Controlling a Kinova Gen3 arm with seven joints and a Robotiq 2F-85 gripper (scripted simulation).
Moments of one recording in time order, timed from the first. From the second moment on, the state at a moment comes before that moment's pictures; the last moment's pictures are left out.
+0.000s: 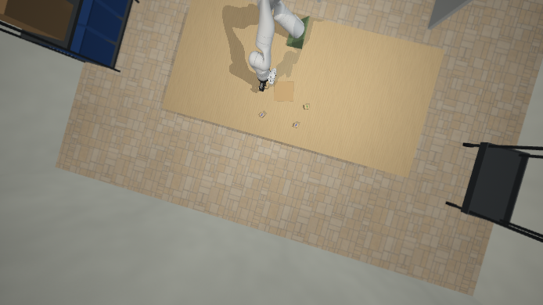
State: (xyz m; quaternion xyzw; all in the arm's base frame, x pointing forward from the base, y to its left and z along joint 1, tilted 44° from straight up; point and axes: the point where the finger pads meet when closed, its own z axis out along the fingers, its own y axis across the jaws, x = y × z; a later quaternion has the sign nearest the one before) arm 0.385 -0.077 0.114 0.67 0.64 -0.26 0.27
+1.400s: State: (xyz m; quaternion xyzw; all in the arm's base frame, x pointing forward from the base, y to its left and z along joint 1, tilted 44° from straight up) arm 0.589 0.073 0.011 0.69 0.62 -0.23 0.29
